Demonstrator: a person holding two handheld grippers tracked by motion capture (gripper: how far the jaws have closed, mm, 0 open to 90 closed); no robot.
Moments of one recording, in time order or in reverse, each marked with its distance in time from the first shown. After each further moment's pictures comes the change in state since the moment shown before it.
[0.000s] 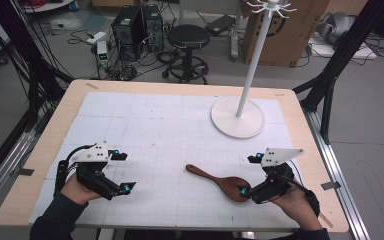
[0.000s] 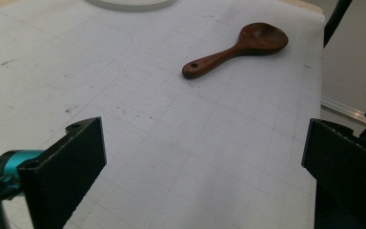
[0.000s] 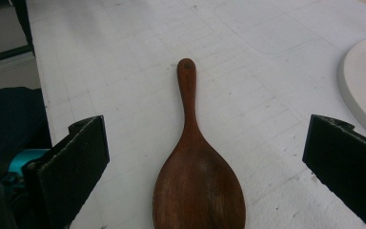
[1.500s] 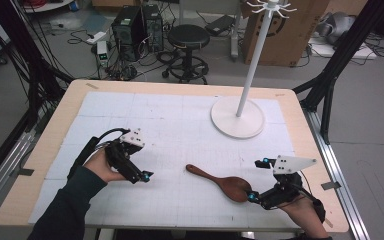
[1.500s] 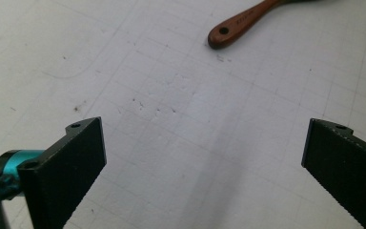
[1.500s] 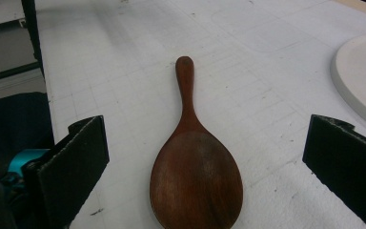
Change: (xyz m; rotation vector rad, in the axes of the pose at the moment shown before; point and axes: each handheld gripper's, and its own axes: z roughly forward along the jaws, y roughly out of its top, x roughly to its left) left arm 0.013 0.050 0.050 0.335 0.051 0.069; right arm -0.004 -0.032 -0.011 -0.089 0.009 0.021
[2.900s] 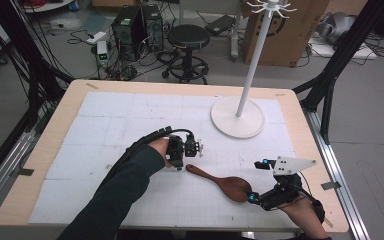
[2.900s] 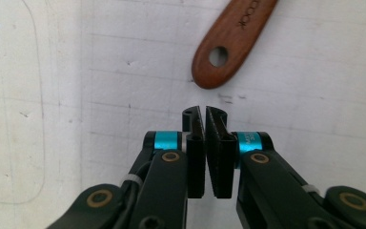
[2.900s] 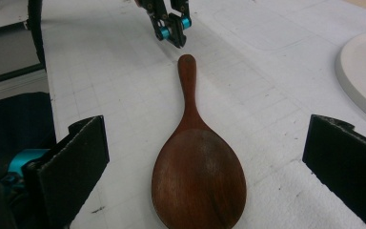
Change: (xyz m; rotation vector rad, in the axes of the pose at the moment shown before) left arm -0.019 0.099 0.125 0.549 -0.062 0.356; right arm -0.001 -0.005 0.001 -0.006 0.011 0.002
